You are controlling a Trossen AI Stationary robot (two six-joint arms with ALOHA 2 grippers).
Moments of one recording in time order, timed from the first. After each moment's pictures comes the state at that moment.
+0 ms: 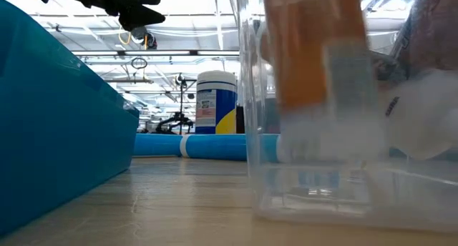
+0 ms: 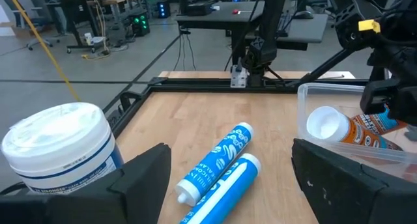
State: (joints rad) left arm 0.12 0.80 0.64 -0.02 0.00 0.05; right arm 0.67 1.78 0.97 0.60 0.57 0.35
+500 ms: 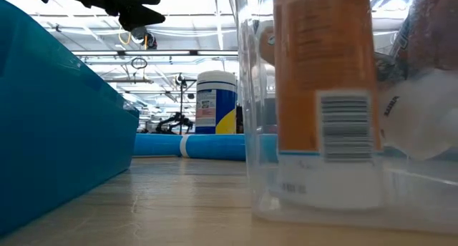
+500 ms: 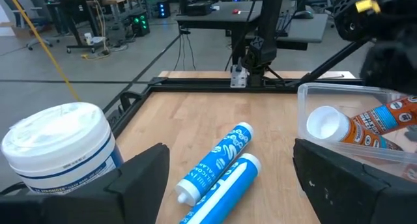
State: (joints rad) left arm 0.12 0.80 0.64 -0.02 0.00 0.05; right arm 0.67 1.72 0.97 0.68 0.67 0.13
